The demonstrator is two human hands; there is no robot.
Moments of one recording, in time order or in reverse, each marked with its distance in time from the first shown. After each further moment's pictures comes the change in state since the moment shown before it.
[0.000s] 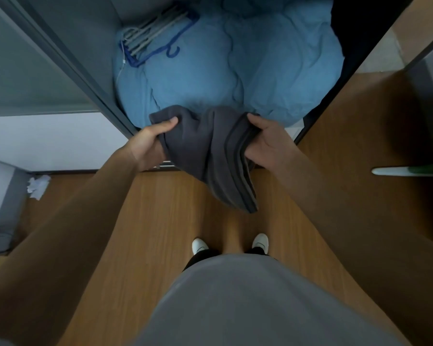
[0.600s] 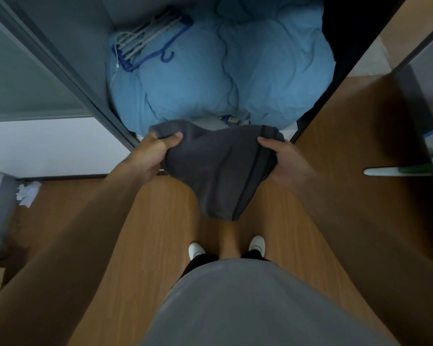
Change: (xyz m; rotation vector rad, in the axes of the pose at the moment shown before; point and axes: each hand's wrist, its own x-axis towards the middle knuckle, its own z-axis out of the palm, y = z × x) left_hand -0.017 0.001 0.037 0.241 0.301 0.064; right_hand -0.025 -0.010 -0.044 -0.373 0.100 -0.118
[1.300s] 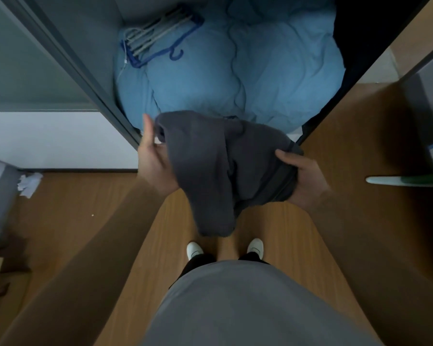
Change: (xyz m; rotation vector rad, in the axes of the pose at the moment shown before) left_hand -0.031 -0.010 0.021 -0.844 -0.033 0.034; right_hand -0.030 0.002 -0.012 0.079 -0.210 0.024
